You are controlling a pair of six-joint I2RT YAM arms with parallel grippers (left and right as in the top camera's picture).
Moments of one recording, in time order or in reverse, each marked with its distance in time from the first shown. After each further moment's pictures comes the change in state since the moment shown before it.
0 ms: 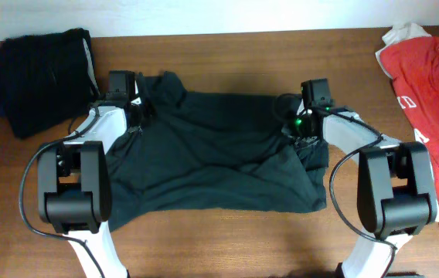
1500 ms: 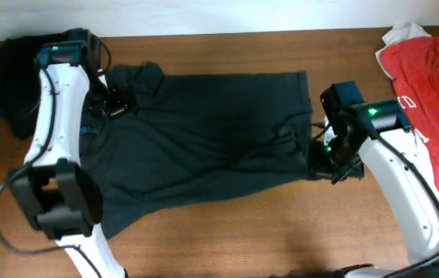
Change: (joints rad) left arm 0.084 -0.050 0.620 -1.109 -0.020 0.006; right arm 0.068 -0.483 0.148 -1.041 0.120 -0.129
